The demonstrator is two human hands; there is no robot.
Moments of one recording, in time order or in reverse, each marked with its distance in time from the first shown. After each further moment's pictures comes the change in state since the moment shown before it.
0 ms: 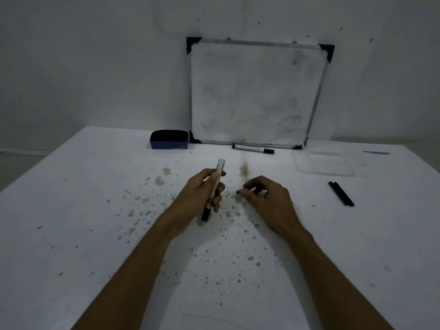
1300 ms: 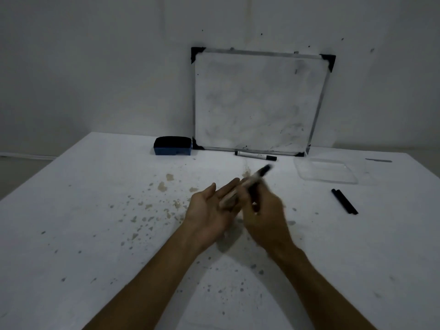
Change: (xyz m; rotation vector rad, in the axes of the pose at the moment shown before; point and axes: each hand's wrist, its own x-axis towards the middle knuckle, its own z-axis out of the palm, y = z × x) left_hand -0.009 0.005 0.034 -1.049 0.048 -0.395; right_hand -0.028 -0.045 0.015 0.359 0.069 -0.141
